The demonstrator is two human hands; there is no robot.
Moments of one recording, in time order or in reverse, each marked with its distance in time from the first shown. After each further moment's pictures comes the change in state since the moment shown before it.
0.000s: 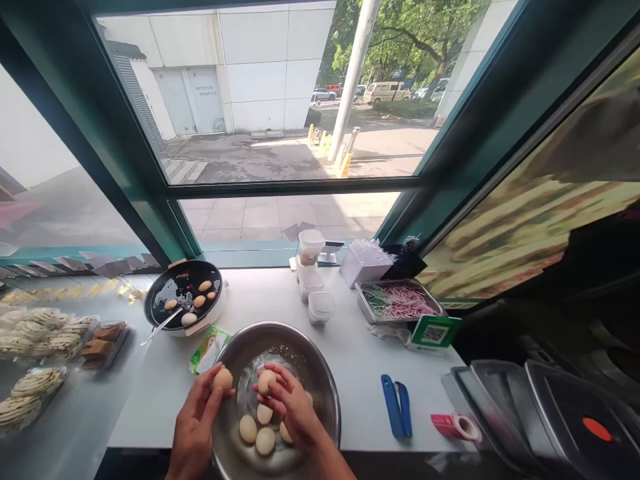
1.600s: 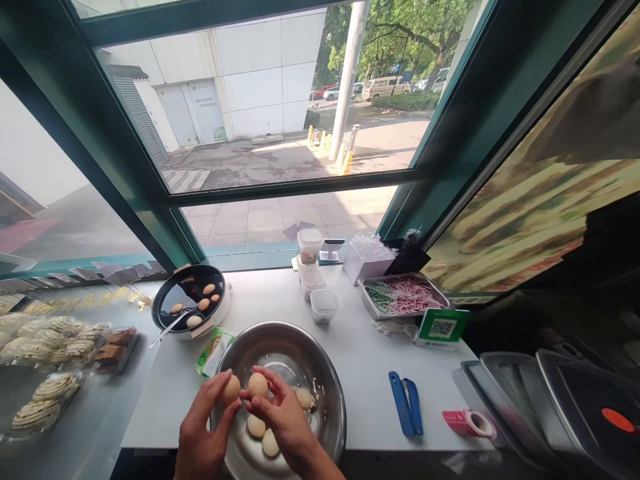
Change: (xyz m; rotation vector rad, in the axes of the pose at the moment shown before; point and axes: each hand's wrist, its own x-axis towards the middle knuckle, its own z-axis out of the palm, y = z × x) left_hand -0.013 0.011 0.000 0.497 -0.048 0.605; right_hand -0.023 0.007 0.029 0.113 -0.062 -0.051
